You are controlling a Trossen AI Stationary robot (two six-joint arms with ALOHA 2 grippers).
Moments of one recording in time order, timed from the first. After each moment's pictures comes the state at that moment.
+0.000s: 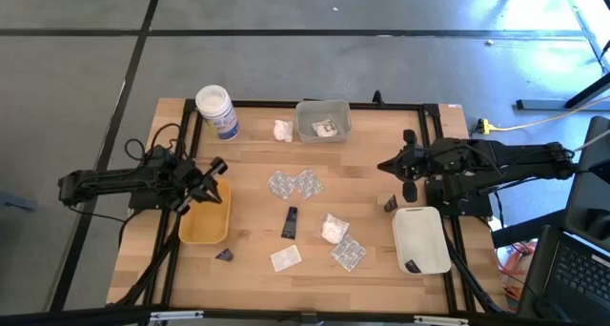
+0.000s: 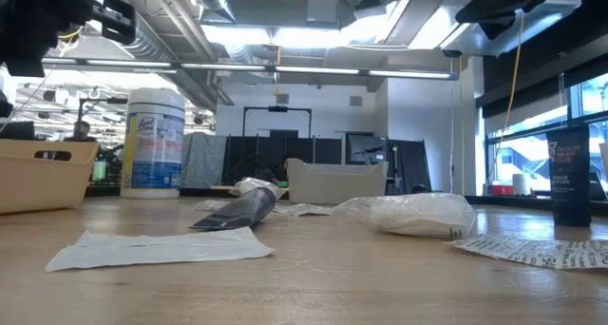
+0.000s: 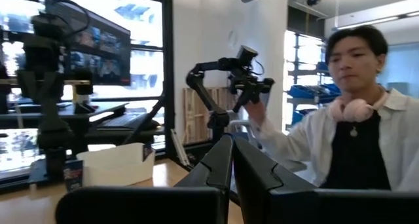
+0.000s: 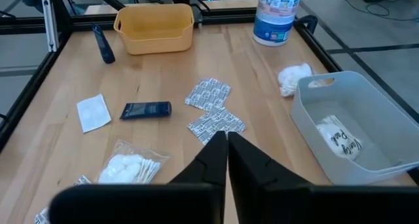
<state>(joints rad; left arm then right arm) 0.22 0.21 0.01 0.58 0.79 -0.27 0.12 0.69 0.76 -0.55 0.19 0.10</state>
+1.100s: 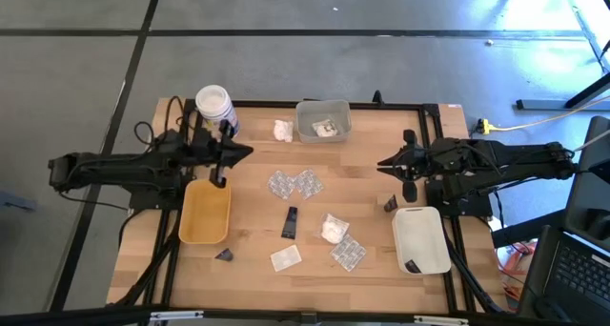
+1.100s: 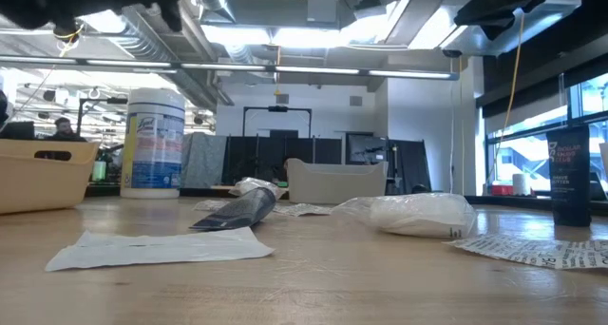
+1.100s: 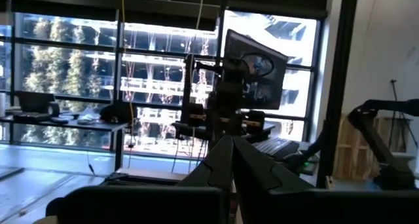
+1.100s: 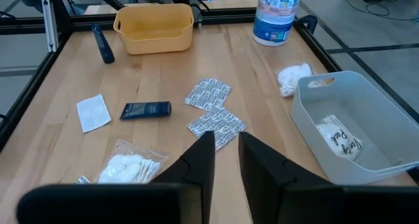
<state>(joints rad) 0.22 0.67 0.34 0.65 0.16 -0.16 0.12 0.70 0.76 -0.55 0.19 0.11</state>
